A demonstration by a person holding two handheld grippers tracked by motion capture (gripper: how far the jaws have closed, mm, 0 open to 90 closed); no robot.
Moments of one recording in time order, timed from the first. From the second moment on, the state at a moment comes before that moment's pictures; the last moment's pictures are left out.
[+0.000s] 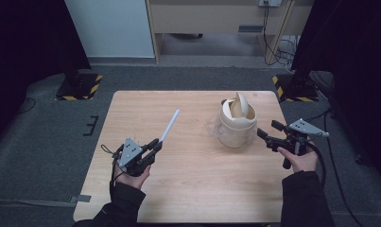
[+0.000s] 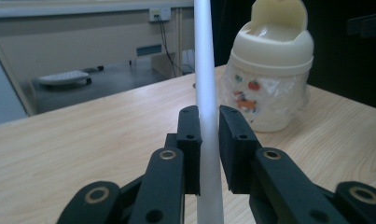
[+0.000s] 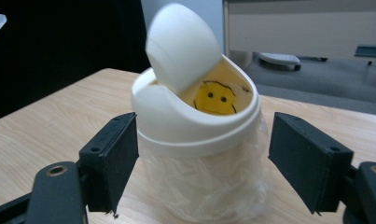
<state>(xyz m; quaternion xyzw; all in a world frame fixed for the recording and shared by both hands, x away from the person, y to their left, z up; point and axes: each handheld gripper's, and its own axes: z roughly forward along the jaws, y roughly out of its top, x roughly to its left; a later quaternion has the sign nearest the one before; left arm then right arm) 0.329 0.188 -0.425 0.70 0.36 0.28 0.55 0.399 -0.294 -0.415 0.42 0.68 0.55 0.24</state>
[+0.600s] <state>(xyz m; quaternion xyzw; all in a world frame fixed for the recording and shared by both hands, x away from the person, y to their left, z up) 0.331 0.146 -0.410 0.70 0.31 0.28 0.58 0.395 -0.259 -0.380 0.36 0.68 0.60 0.21</state>
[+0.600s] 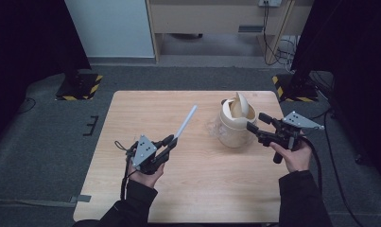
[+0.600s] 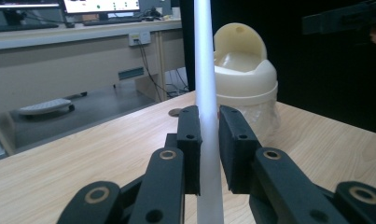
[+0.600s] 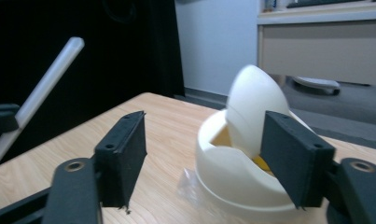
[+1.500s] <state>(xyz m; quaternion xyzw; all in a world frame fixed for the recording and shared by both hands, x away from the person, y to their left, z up) 0.333 0.081 -0.405 0.71 0.26 0.26 0.60 0.394 -0.207 -0.374 0.33 0.65 0.67 0.11</state>
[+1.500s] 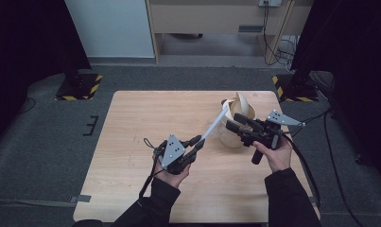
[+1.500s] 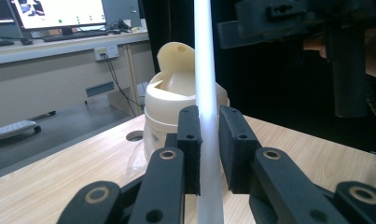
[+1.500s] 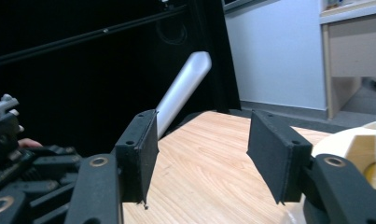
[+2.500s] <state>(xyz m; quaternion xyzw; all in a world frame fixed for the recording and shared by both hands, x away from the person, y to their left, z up) 0.327 0.096 -0.423 0.74 0.27 0.23 0.57 0.389 -0.207 -0.369 0.32 0.63 0.70 0.04</state>
